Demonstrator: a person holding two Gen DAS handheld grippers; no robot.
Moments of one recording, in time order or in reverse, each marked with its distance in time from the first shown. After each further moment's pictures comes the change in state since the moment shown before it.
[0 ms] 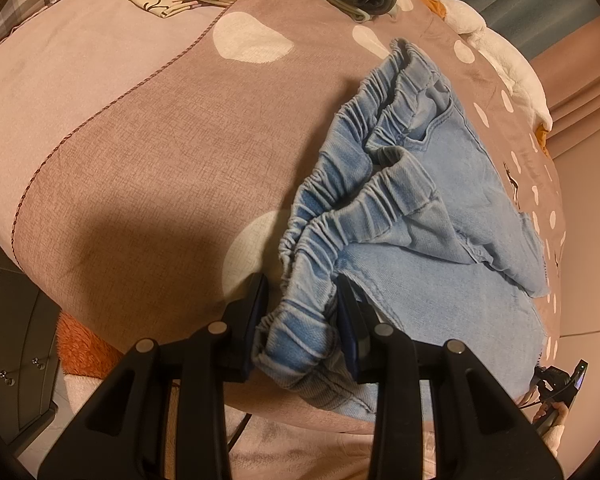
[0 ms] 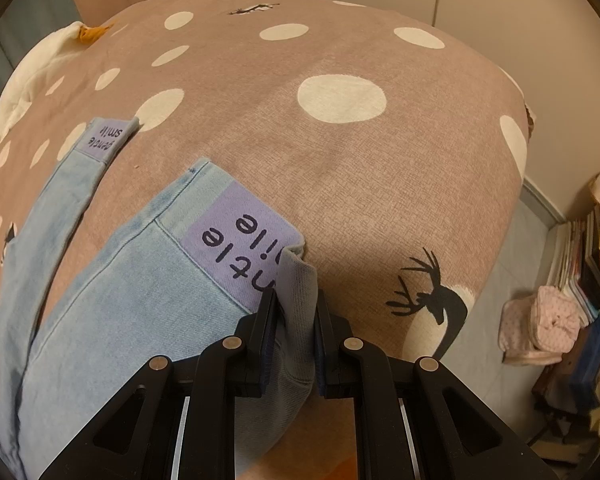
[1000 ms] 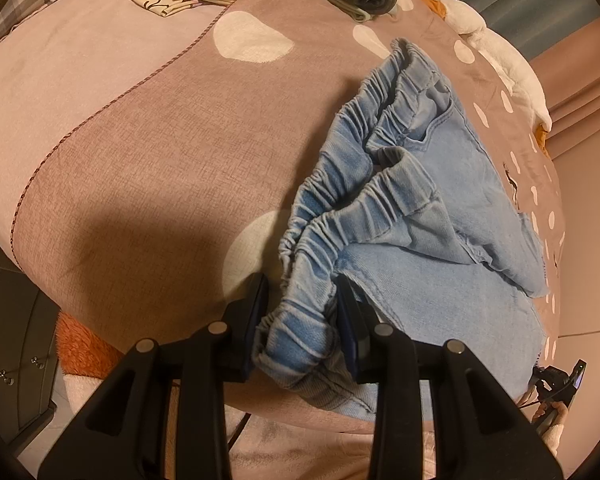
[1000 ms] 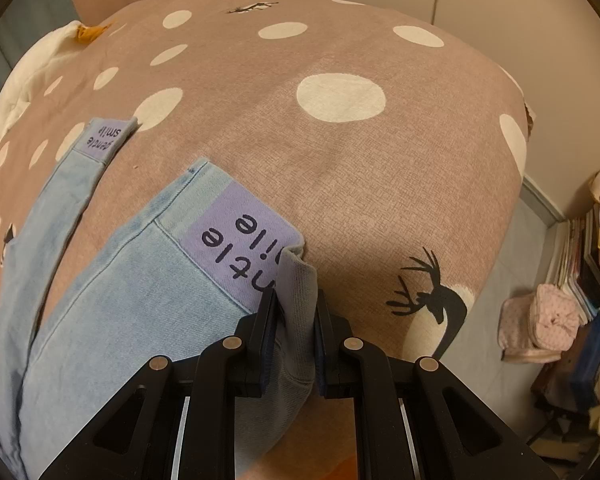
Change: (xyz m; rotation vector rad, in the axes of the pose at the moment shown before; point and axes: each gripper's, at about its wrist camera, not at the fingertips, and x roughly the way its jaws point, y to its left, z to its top) left arm 0.001 0.000 0.000 -0.023 0.044 -0.005; right arm 0.000 0.000 -0.001 0.005 0.005 0.003
